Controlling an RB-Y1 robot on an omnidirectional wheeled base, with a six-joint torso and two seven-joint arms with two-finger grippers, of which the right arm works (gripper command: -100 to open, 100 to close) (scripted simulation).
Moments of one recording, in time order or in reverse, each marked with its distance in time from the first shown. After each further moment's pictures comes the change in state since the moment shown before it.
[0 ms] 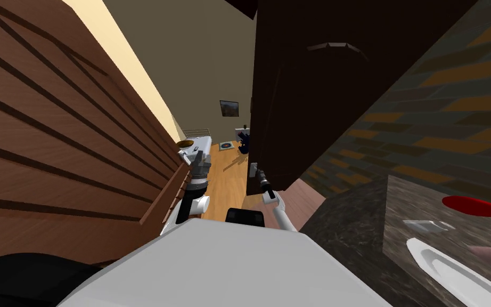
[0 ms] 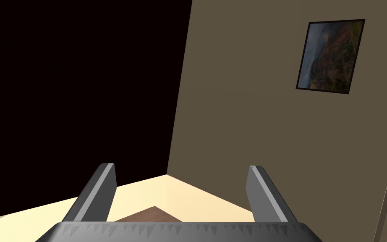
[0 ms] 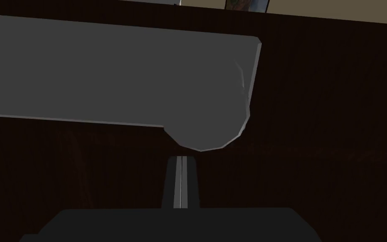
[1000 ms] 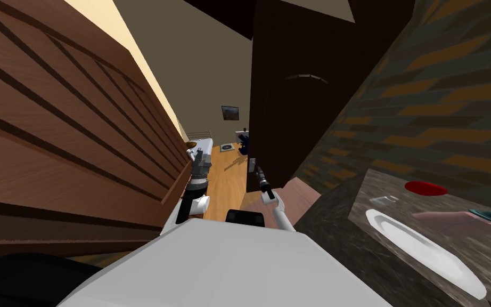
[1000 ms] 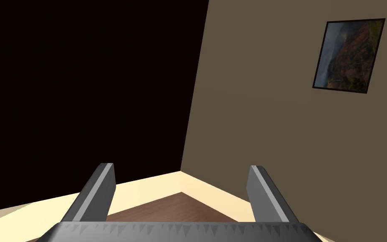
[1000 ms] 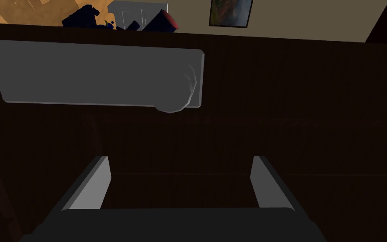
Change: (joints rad) arm 0.014 0.008 0.016 -0.021 -0.006 0.007 -0.013
